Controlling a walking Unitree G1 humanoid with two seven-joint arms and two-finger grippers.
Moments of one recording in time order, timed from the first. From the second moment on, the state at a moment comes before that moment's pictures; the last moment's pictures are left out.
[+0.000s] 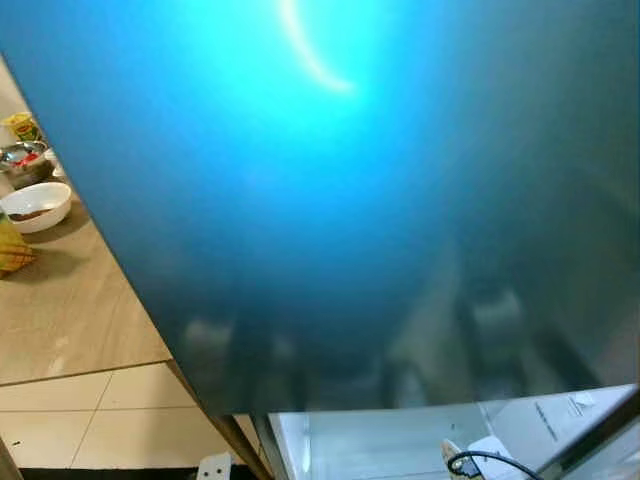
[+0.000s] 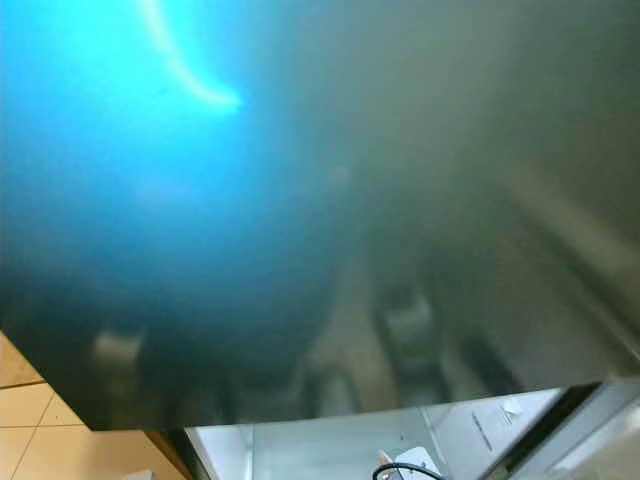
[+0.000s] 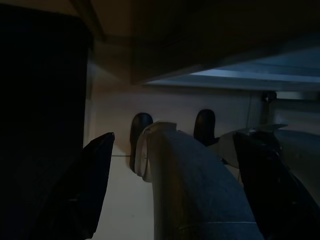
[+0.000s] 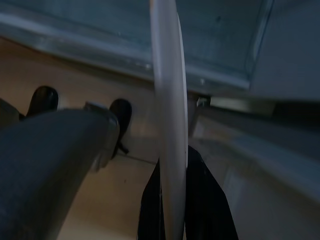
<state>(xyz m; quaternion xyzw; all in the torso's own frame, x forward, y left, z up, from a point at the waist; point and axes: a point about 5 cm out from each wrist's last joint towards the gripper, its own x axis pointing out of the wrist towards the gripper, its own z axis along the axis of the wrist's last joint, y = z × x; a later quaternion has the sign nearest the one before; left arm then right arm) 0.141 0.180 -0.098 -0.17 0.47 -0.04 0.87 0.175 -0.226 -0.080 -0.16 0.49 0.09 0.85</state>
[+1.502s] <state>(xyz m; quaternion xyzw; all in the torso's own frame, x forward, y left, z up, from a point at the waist) 0.135 0.184 -0.099 -0.18 0.45 -0.01 0.87 0.158 -0.224 -0.087 -0.17 0.50 0.14 0.84</state>
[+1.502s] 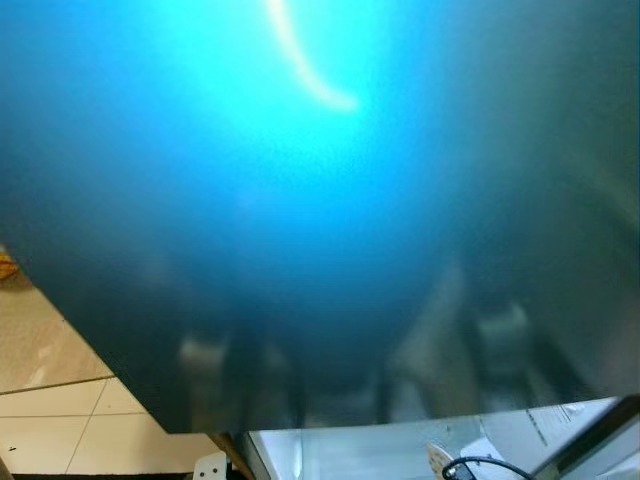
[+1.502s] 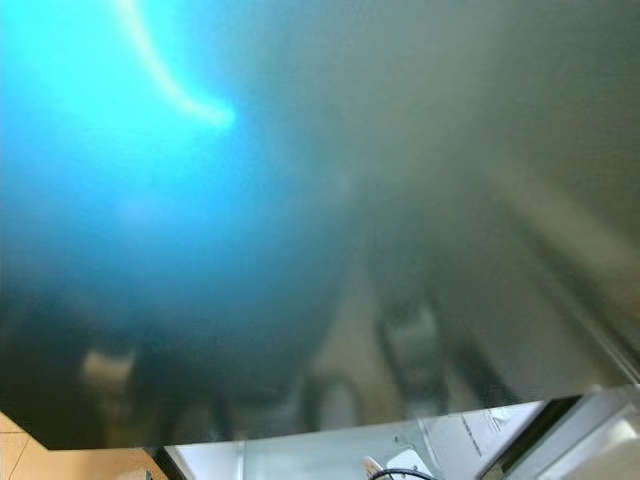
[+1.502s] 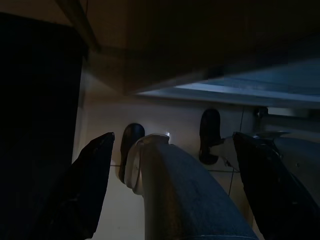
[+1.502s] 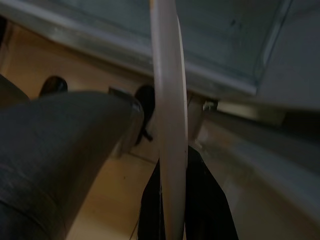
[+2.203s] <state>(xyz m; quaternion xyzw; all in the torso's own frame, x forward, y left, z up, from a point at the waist) 0.134 0.185 -0.099 -0.19 0.45 0.00 0.87 0.142 -0.226 -0.093 -0.16 0.53 0.13 0.82</state>
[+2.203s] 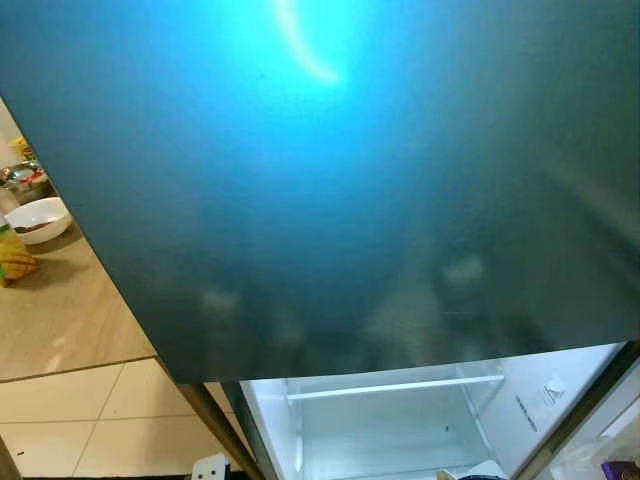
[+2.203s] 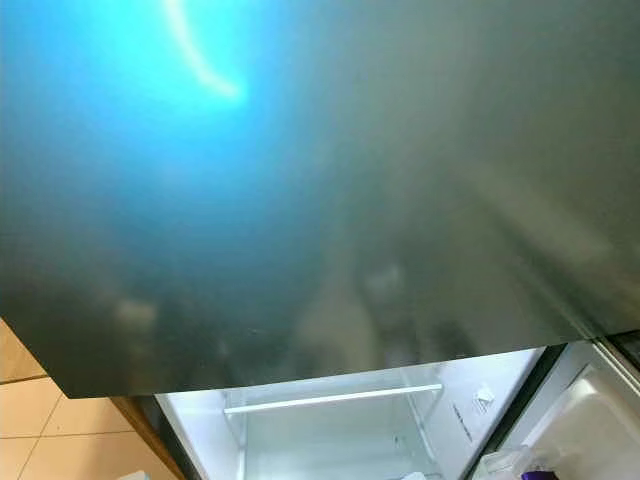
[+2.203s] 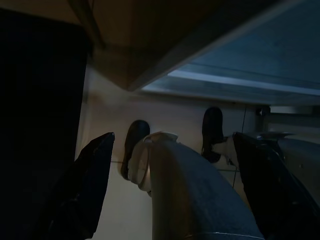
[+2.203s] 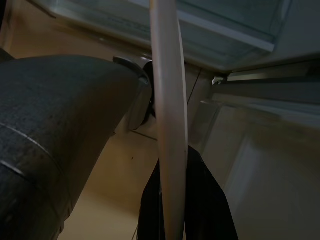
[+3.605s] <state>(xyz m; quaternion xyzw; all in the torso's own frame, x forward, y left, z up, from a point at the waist) 0.182 0.177 -0.077 -0.14 0.37 -0.08 0.92 0.215 -0.223 -0.057 -0.12 0.42 0.10 0.89</state>
